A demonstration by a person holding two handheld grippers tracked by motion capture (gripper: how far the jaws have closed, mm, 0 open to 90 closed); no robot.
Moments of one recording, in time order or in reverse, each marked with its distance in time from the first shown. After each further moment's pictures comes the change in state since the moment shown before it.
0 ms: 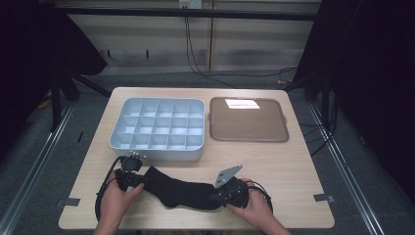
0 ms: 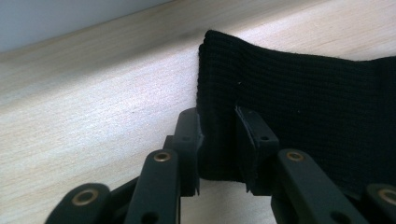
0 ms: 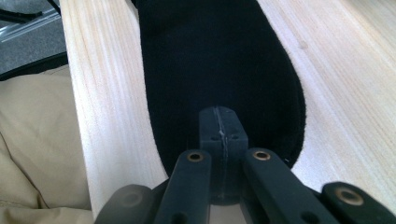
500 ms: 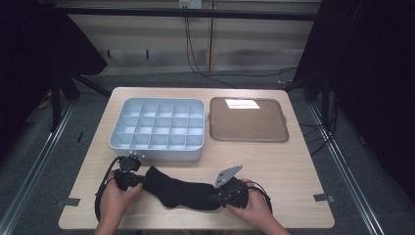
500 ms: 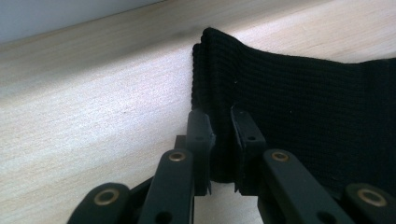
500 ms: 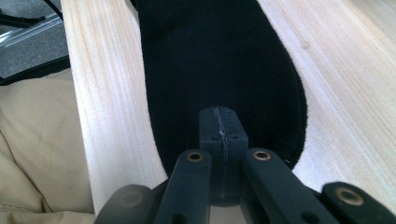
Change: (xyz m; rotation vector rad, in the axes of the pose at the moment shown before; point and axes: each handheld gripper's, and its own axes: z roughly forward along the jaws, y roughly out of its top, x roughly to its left) left arm 0.003 -0.002 0.000 -0.012 -0.046 -0.014; right arm 0.001 0.000 0.001 -0.005 0.002 0.017
